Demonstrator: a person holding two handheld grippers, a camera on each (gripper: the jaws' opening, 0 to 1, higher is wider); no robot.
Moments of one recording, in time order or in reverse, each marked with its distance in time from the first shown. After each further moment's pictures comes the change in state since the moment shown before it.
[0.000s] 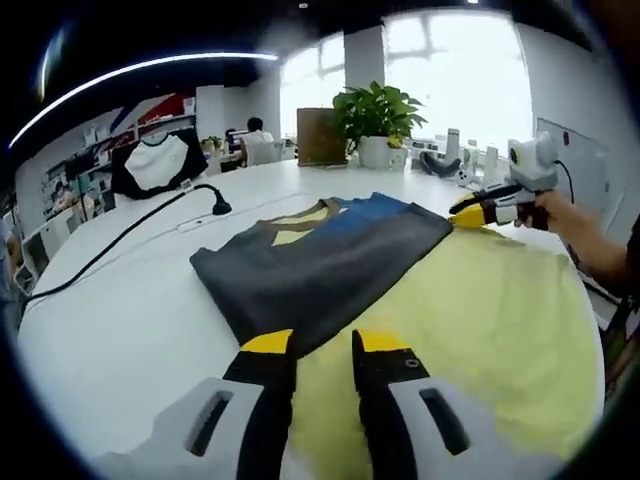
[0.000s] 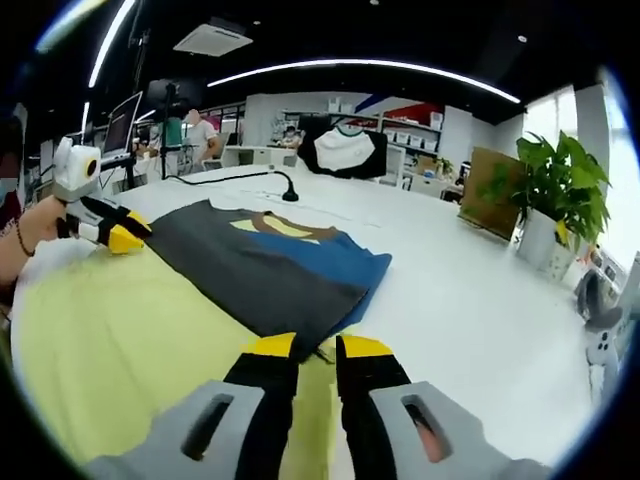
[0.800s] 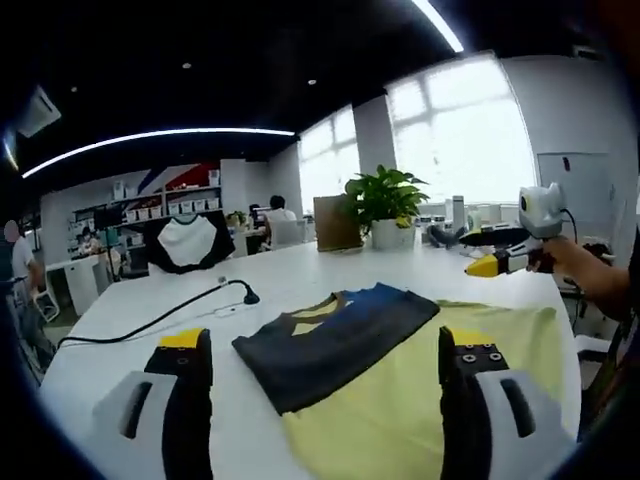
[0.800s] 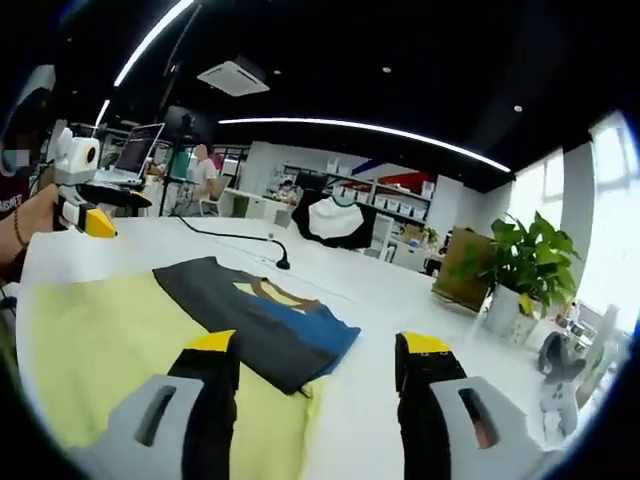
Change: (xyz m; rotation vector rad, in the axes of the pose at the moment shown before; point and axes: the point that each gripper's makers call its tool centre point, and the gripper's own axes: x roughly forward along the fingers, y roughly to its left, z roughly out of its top) left arm -0.077 -0.020 0.074 0.098 -0.290 0.129; right arm -0.067 -0.005 0.057 -0.112 -0.251 -0.086
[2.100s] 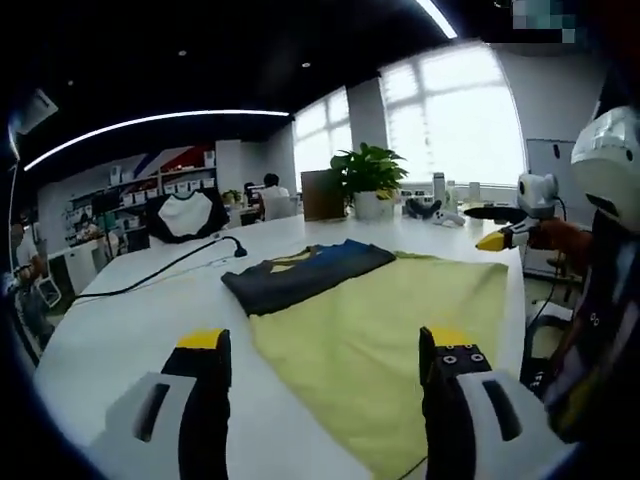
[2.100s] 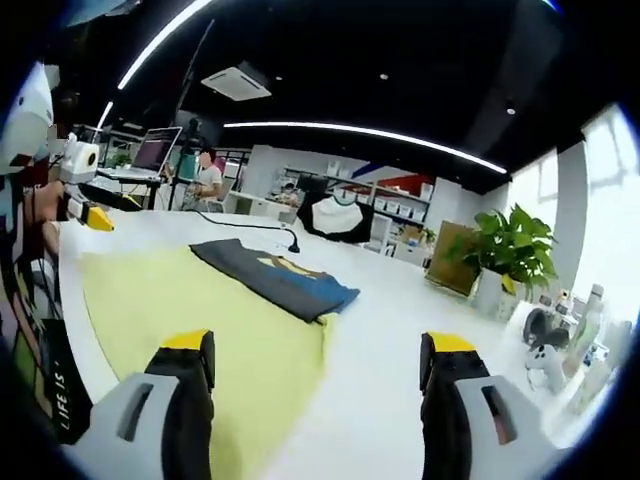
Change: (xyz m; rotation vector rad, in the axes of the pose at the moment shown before) left arm -0.091 -0.052 -0.066 -0.027 0.135 -0.038; right arm -0.103 0.026 -0.043 0.003 -0.029 0.057
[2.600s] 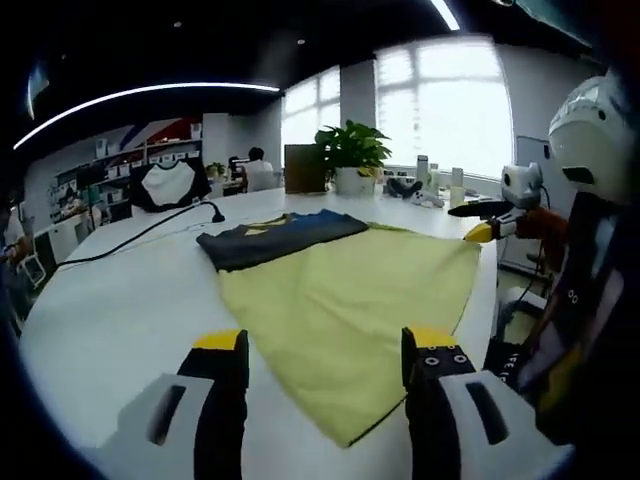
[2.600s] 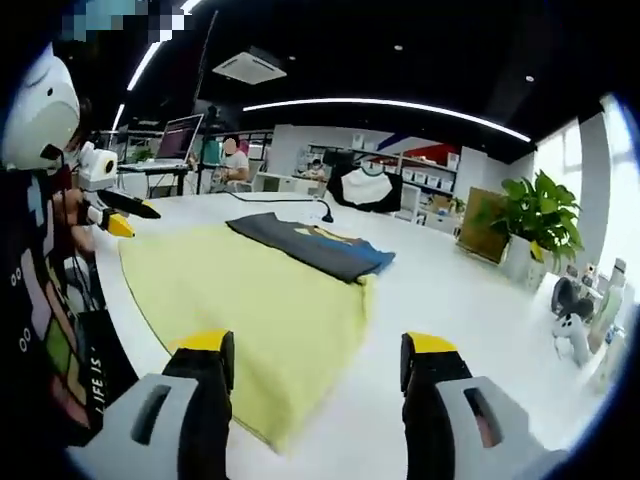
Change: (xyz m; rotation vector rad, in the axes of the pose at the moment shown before) left arm -0.013 -0.030 -0.032 -0.062 0.086 -0.094; right arm -0.019 0.033 -0.035 0.082 0.187 0.157
